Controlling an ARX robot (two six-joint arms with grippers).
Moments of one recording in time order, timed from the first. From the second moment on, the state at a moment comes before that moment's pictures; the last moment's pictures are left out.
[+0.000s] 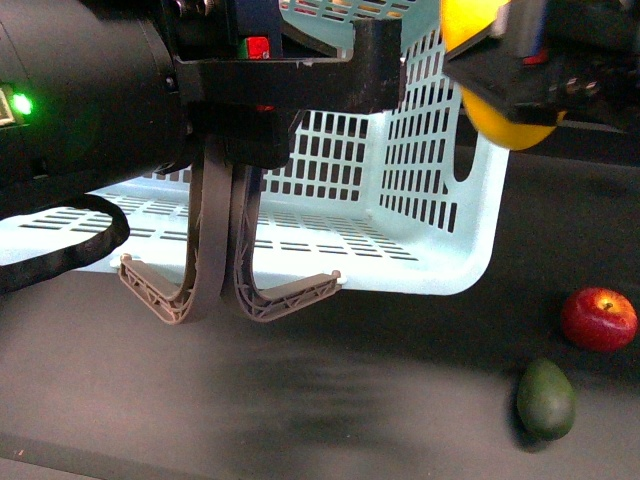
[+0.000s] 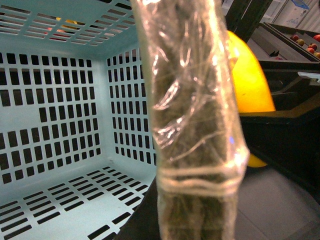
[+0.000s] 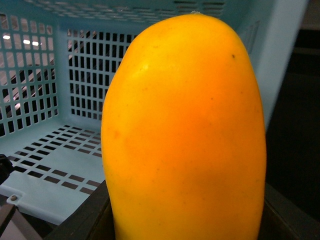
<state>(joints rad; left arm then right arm) -0.51 1.53 0.51 0.90 0.12 -0.18 0.33 1.50 0.63 0.46 -0.22 0.22</state>
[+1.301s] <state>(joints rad) -0.51 1.53 0.50 0.89 0.12 -0.18 0.18 1.09 0.42 0.46 -0.01 0.29</state>
